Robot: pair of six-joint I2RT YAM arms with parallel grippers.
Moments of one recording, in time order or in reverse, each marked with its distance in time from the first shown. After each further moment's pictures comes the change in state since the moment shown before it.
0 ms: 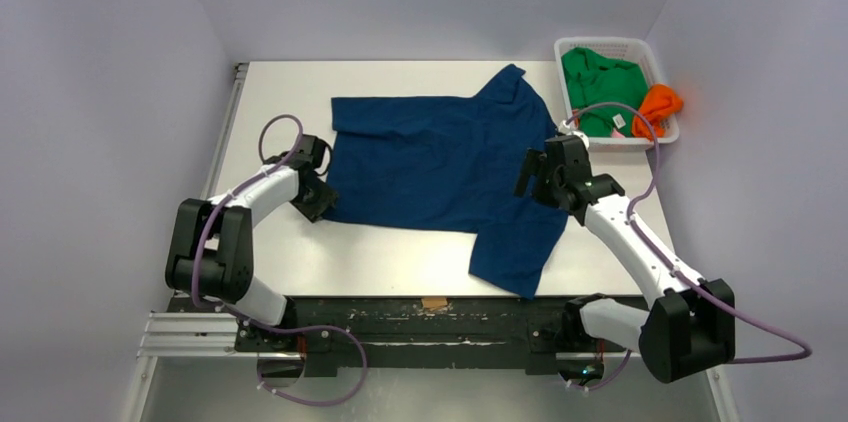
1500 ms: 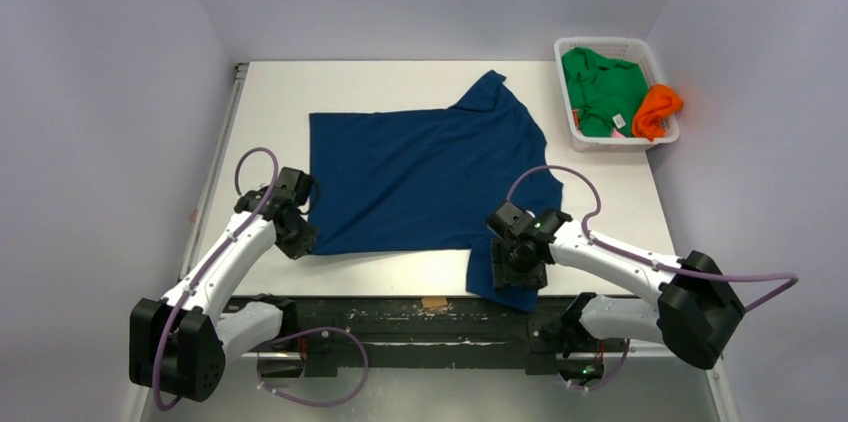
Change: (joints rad) left arm -0.055 -0.465 -0.156 -0.401 -0.074 -0.051; right arm 0.508 0.044 -0.159 -0.367 -0.156 0.244
